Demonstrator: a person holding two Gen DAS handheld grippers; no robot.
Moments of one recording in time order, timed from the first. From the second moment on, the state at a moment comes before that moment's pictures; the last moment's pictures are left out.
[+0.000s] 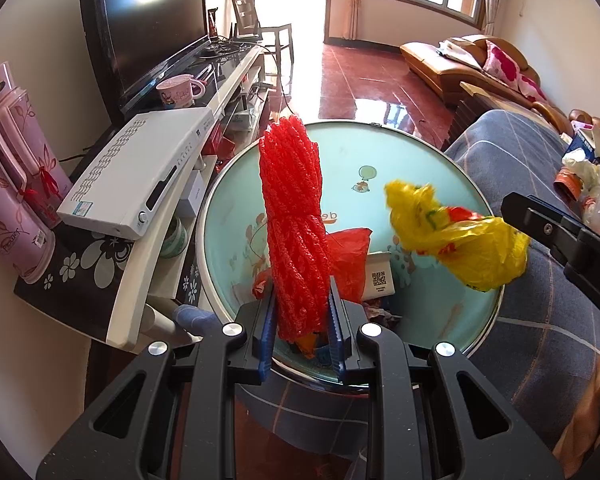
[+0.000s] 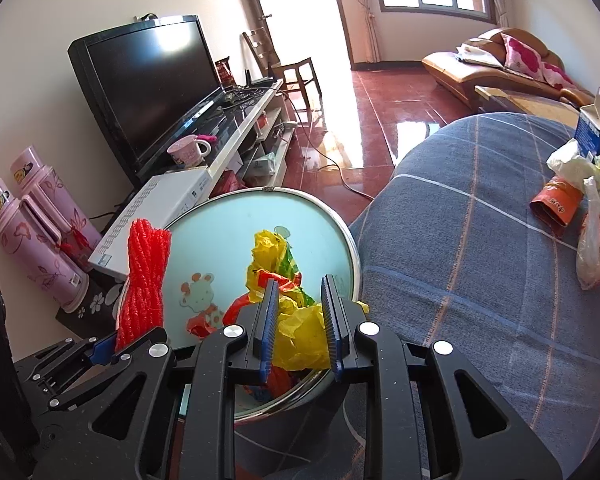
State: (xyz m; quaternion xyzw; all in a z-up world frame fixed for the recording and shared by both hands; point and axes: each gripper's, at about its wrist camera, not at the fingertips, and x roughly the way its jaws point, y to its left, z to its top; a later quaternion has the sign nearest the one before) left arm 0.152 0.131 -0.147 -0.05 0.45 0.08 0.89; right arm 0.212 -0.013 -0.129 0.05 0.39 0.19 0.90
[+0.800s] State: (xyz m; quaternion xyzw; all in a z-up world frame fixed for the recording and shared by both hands) left arm 0.150 0.116 -0.152 -0.01 0.45 0.07 0.89; right arm 0.188 -0.048 -0.106 0.09 0.34 0.18 0.92
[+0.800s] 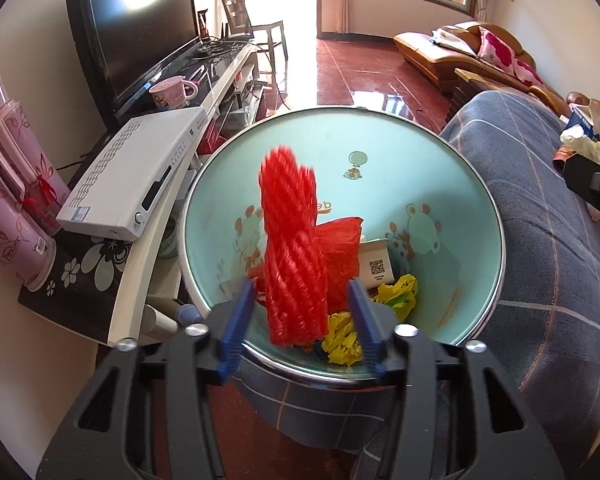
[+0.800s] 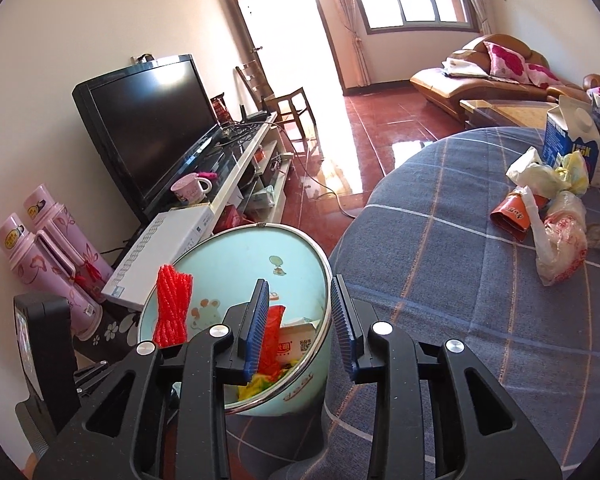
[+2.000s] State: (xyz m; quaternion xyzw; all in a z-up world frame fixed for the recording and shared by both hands) left arm 0.122 0.002 -0.112 0.01 0.41 -0.01 0.91; right arm 0.105 -0.223 -0.107 0.16 0.30 0.01 0.94
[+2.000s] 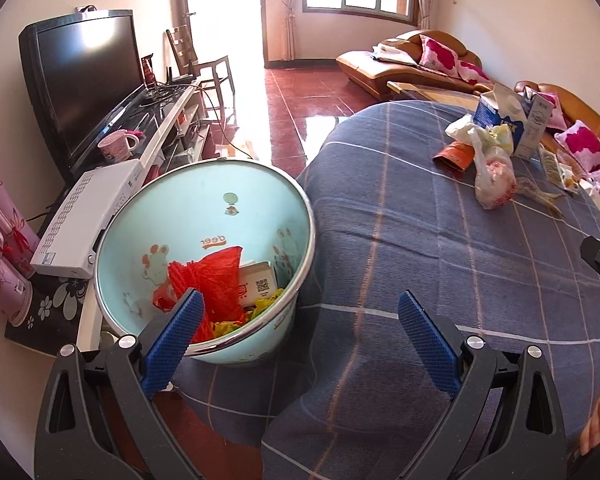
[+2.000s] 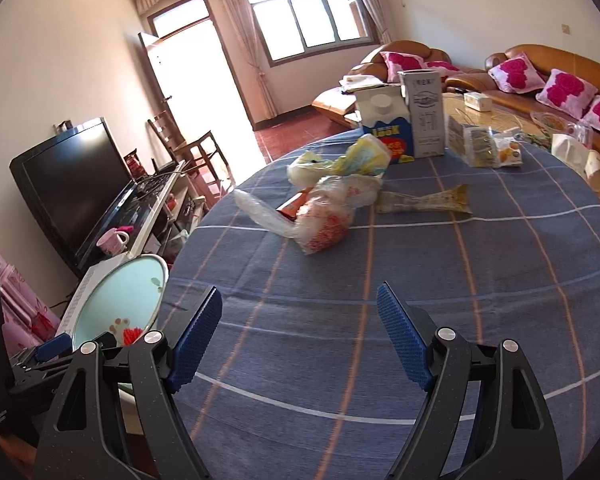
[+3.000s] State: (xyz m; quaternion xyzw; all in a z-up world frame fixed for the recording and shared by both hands) left arm 0.244 -0.182 -0.109 0.03 0.41 -0.15 0.90; right arm 0.188 -0.357 -0.117 0.06 0.37 -0.02 0.93
